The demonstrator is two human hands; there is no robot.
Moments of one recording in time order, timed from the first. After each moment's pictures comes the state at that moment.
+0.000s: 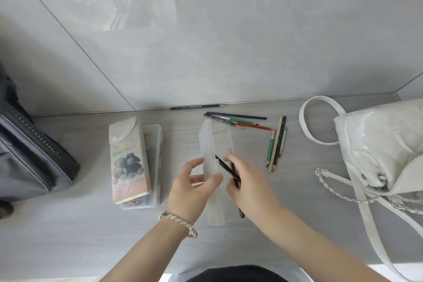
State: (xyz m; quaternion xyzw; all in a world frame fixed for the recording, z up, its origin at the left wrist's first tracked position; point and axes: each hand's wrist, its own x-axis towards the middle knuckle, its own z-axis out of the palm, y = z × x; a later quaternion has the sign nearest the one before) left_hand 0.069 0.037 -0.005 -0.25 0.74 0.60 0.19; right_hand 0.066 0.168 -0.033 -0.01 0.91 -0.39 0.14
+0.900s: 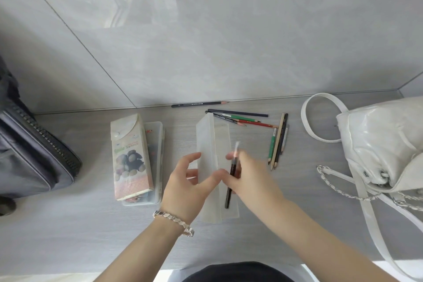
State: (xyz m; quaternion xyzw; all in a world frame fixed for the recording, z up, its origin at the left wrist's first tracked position) left_hand 0.072 0.028 0.006 -0.20 0.81 0.54 0.15; right_hand 0.056 0.164 -0.013 0.00 0.90 -0.40 0.17
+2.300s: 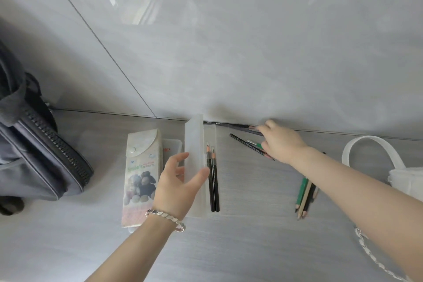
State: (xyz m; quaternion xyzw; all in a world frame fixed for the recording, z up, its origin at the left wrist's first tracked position) left_hand -0.001 -0.017 -0.022 -0.29 0.80 0.52 0.07; right_hand -0.138 0.196 -0.083 -0.19 0.96 -0.04 0.19
